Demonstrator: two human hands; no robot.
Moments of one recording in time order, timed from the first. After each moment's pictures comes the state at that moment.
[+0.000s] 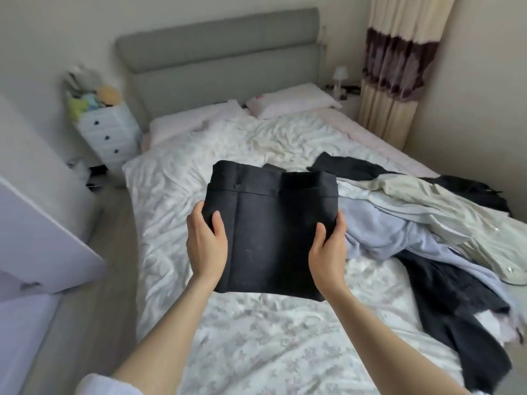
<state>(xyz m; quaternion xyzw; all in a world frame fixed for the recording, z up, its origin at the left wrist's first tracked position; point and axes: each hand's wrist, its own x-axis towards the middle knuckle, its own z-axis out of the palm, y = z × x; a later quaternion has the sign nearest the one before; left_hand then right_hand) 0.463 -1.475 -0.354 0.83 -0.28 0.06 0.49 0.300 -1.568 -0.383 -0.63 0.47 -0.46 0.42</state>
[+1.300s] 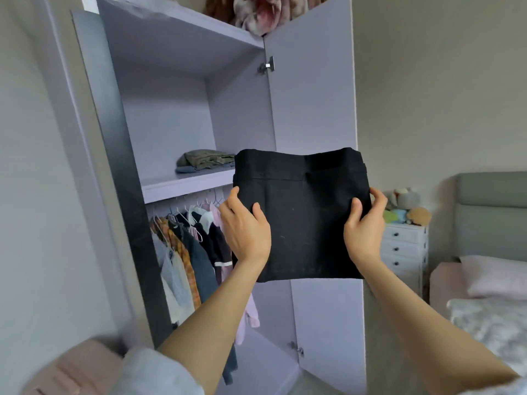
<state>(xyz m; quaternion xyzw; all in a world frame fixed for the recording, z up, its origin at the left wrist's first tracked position) 0.867 -0.933 -0.061 0.77 0.02 0.49 0.41 0.890 -1.108 -0.092 -0.64 -0.03 -0.48 0.60</state>
